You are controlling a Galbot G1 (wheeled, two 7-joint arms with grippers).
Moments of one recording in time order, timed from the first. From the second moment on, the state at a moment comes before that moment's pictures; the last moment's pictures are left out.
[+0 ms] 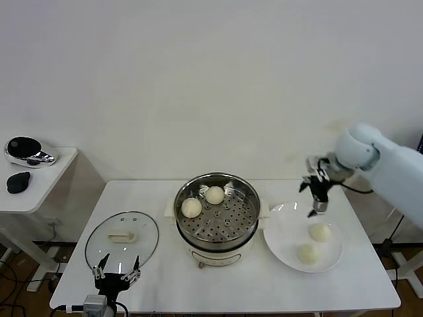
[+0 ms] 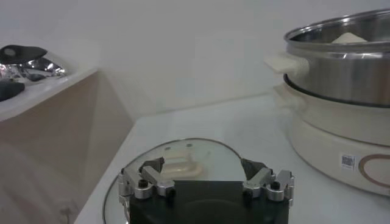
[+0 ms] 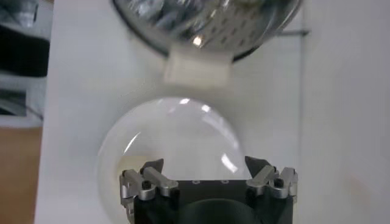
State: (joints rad) left arm 1.68 -1.45 -0.66 -2.09 0.04 0.28 0.02; right arm 0.09 0.56 -0.69 1.49 -0.13 -0.37 -1.36
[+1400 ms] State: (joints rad) left arm 1.67 -1.46 -0.65 -2.05 0.06 0.28 0.02; right arm -0.19 0.65 -0.61 1.38 -0.28 -0.34 -1.33
